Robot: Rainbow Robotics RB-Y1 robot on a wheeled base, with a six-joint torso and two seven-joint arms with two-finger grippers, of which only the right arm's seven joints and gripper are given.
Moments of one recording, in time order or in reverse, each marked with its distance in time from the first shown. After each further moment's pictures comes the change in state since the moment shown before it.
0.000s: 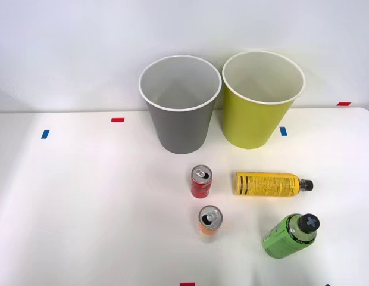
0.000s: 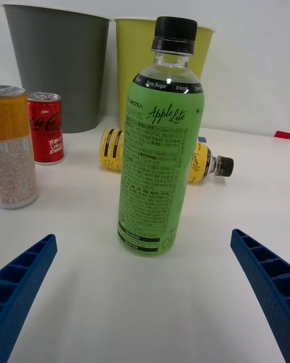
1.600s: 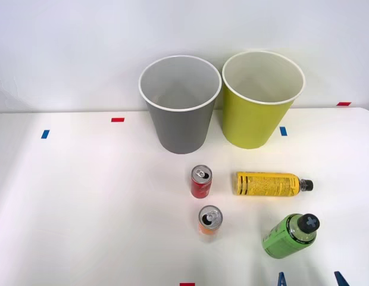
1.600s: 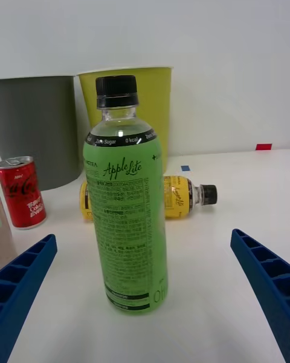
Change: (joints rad) arm -0.104 -0.035 0.074 0.027 -0.173 -0.109 -0.074
